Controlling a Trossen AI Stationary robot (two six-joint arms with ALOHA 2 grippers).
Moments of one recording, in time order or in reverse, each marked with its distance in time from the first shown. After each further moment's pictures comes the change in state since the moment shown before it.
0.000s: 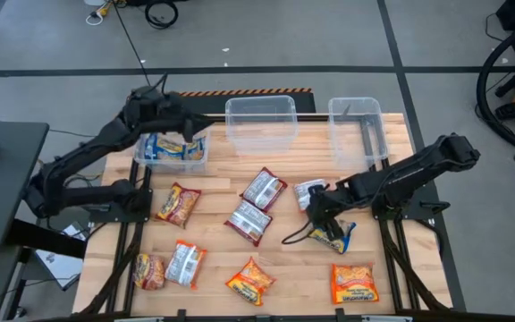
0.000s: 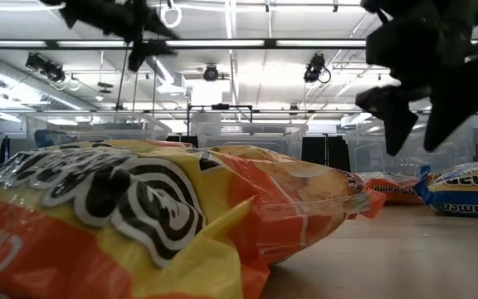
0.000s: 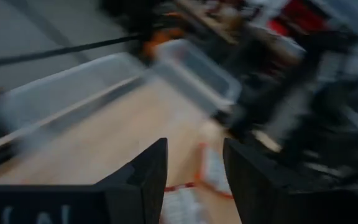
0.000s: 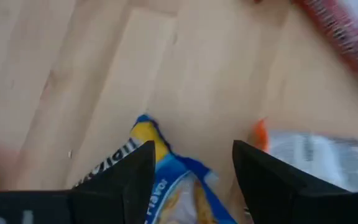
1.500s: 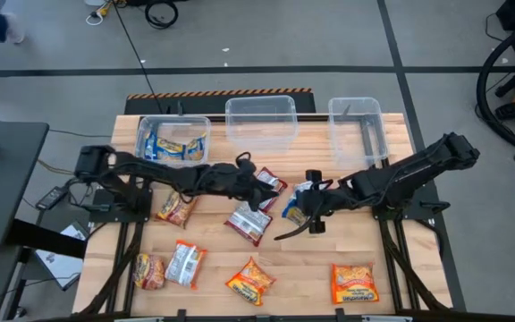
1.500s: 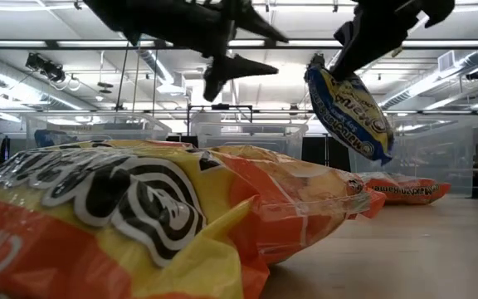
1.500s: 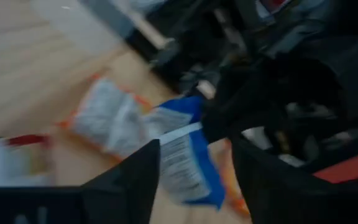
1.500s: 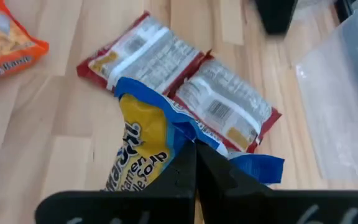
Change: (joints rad) left arm -0.773 0.620 0.035 0.620 -0.504 -0.391; right arm 0.075 0.000 0.248 -0.042 0.418 0.131
